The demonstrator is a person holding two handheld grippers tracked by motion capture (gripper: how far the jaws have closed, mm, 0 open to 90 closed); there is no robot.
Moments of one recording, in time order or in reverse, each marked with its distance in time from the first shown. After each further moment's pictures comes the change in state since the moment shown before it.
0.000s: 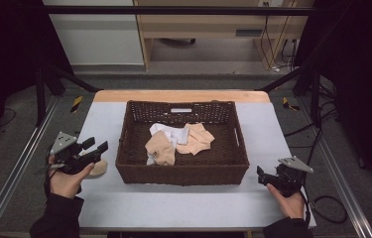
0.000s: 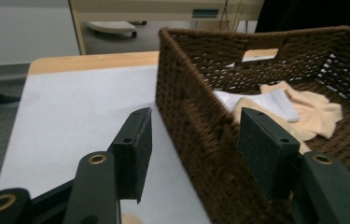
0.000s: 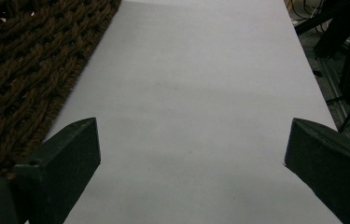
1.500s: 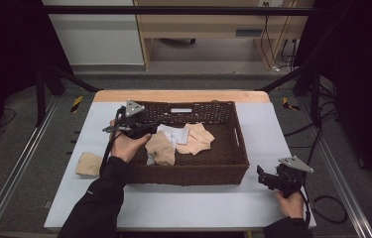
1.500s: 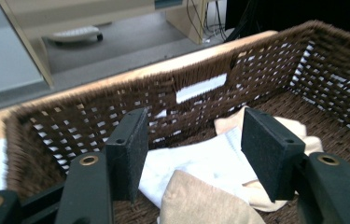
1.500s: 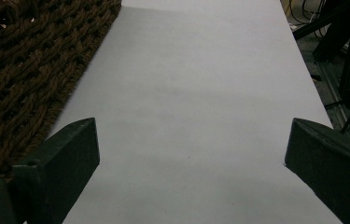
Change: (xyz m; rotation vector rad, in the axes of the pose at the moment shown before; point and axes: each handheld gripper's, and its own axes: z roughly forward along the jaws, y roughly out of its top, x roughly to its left) left arm -0.088 0.058 0.128 0.079 -0.075 0.159; right arm -0.001 0.000 0.001 -0.016 0.000 0.004
